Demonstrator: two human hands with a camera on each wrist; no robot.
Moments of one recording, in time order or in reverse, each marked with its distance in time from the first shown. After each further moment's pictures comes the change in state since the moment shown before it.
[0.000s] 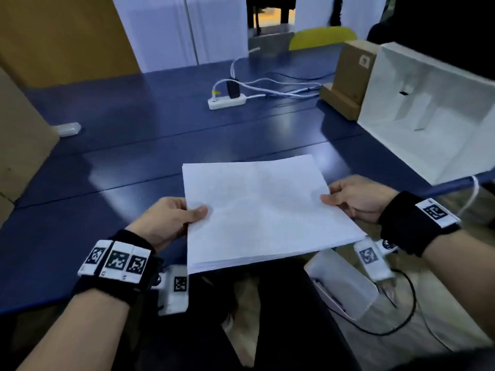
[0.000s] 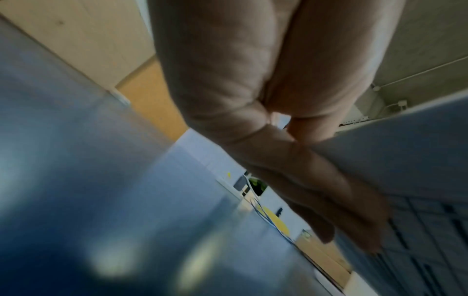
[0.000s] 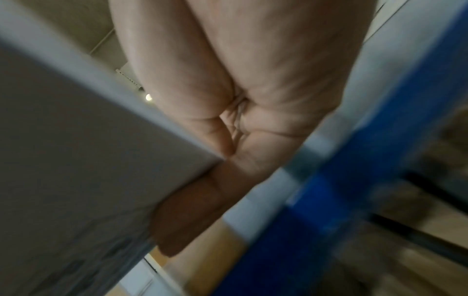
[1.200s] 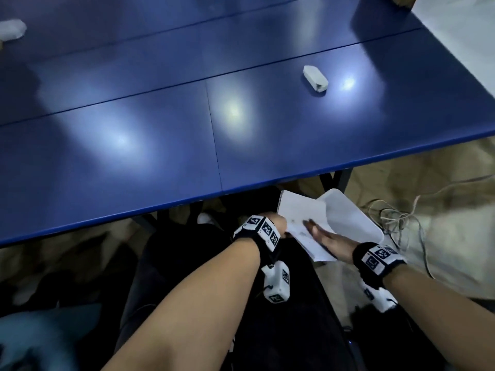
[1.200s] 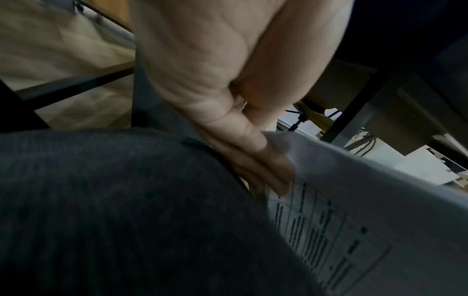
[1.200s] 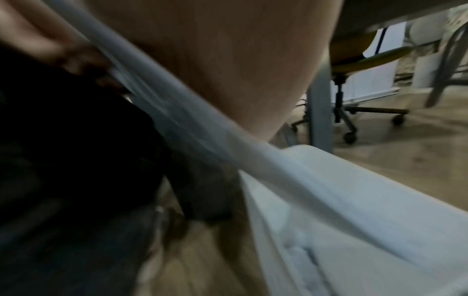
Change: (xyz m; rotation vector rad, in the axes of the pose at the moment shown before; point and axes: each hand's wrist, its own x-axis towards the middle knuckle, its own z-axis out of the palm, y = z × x) left_hand 0.123 -0.233 0.185 1.425 -0.481 -0.316; right_hand 0.052 0.280 0.042 -0.476 -0.433 0.131
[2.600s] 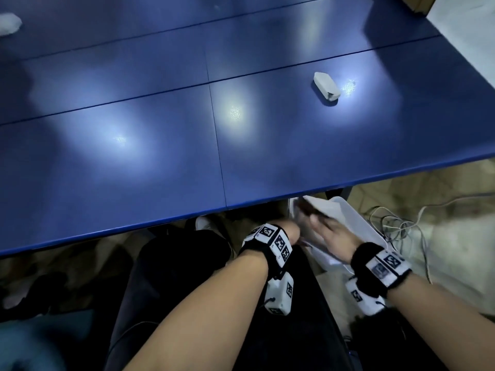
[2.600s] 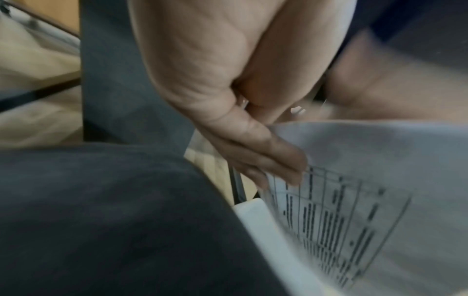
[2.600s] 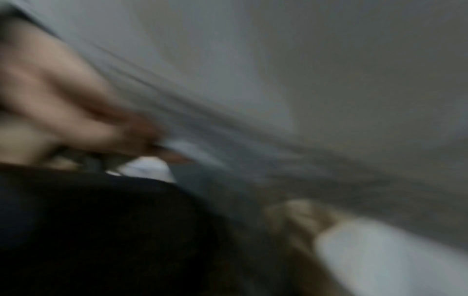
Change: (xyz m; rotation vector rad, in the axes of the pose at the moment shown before) left_hand -0.017 0.021 -0.022 -0.395 0.078 -0.116; right_hand -0.018 -0.083 -0.011 0.160 0.320 -0.241
